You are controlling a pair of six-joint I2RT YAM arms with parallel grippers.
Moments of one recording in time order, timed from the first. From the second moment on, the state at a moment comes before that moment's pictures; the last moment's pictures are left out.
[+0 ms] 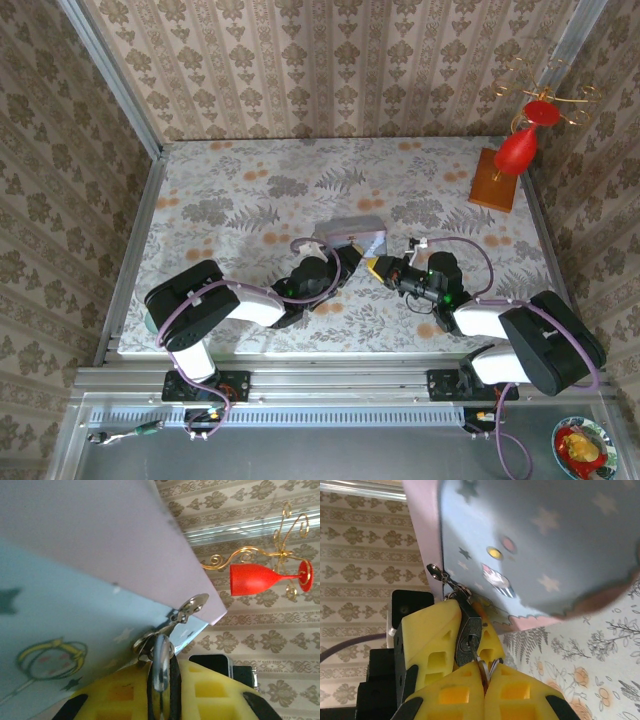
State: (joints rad) left arm -1.05 1.72 0.61 0.93 -0.18 -1.43; right arm 0.40 1.34 0.21 0.90 -0.53 1.28
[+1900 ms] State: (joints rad) left arm -1.06 1.71 0.64 0.83 -0.09 -1.42; right arm 0.38 1.31 0.20 0.78 -0.61 1.30
